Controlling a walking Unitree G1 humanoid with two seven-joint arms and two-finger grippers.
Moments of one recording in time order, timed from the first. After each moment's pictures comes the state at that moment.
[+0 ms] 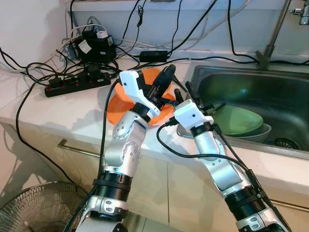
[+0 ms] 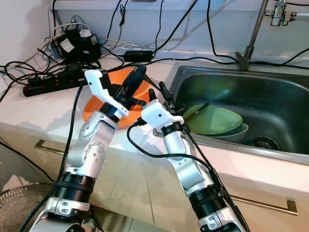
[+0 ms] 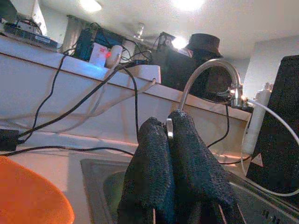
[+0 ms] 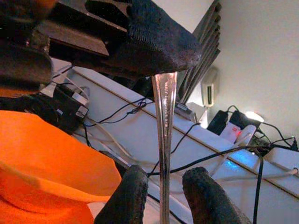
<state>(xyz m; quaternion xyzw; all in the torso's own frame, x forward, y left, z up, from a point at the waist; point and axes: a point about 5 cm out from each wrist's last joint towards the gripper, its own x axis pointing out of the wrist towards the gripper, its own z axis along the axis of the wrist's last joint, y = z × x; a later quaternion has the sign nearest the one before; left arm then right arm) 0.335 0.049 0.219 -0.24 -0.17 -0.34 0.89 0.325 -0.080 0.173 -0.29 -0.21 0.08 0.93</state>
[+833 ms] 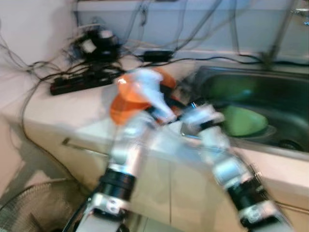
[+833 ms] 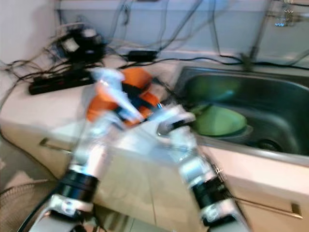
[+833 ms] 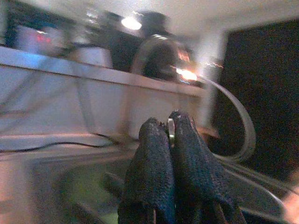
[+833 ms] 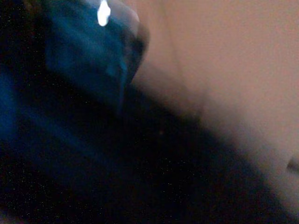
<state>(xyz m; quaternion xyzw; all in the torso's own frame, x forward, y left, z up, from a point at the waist) 0.320 0.013 0.225 -0.19 -0.16 -0.46 0.85 0.347 -0.109 0.165 -0.30 -0.14 0.01 0.94</state>
